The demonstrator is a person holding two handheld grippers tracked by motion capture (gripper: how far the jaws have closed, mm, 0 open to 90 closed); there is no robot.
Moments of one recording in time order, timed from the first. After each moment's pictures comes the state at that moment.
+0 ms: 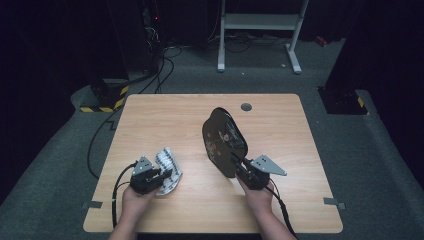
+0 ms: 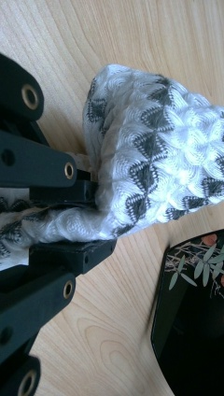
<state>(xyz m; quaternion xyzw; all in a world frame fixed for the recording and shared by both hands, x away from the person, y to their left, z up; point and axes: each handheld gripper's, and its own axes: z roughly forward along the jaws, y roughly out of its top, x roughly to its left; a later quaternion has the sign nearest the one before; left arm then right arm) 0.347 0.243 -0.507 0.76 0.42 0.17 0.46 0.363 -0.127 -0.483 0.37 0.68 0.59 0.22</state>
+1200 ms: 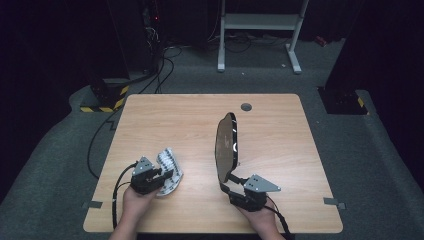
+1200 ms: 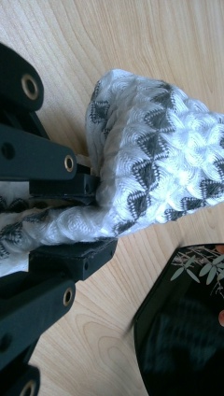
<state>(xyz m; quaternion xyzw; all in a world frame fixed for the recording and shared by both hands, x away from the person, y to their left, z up) 0.346 0.242 -0.507 0.76 0.42 0.16 0.46 0.320 -0.121 -0.506 0.30 0.76 0.55 0.15</state>
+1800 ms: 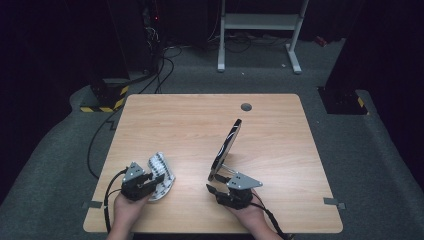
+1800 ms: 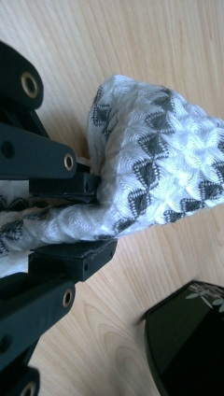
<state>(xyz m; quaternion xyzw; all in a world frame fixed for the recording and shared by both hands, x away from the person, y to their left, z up) 0.323 0.265 -0.508 0.75 0.45 0.18 0.45 0.329 -0.084 -0.509 0.26 0.79 0.53 0.14</state>
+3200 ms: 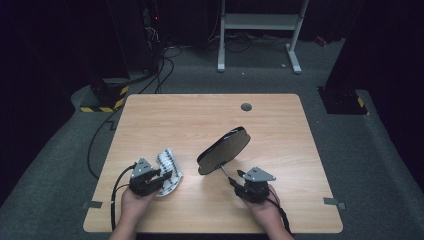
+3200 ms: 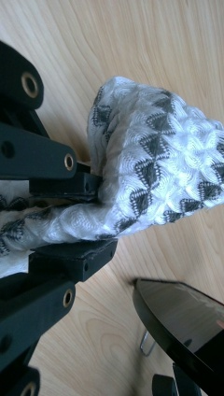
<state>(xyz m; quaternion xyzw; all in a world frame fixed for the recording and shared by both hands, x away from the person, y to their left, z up) 0.342 0.237 -0.503 0.77 0.41 0.17 0.46 0.346 -0.133 -0.514 0.36 0.80 0.43 0.19</state>
